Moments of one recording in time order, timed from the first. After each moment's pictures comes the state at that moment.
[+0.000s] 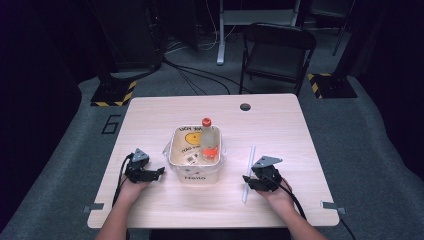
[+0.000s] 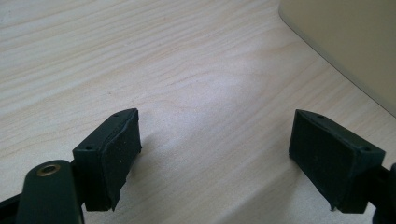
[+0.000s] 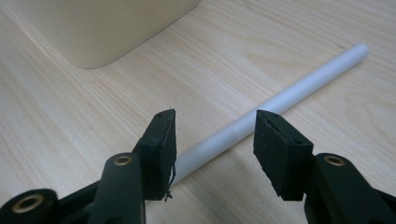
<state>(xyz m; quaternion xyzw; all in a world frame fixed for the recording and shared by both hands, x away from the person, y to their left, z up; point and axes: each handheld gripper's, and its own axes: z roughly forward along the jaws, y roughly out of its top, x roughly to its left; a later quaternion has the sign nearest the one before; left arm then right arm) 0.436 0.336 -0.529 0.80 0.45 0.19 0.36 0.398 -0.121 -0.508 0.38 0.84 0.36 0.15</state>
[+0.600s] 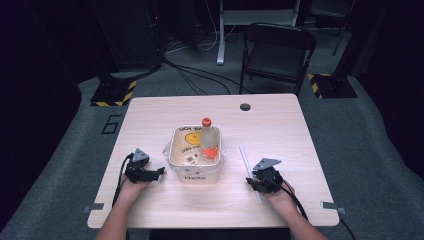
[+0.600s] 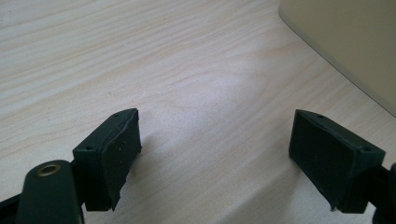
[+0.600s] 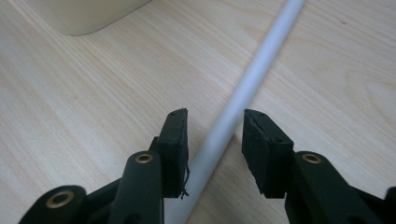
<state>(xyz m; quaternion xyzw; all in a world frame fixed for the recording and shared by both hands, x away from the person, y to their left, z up) 0.436 0.336 -0.529 0.80 0.45 0.19 0.36 0.396 -0.127 -0.513 0.37 0.85 0.33 0.16</state>
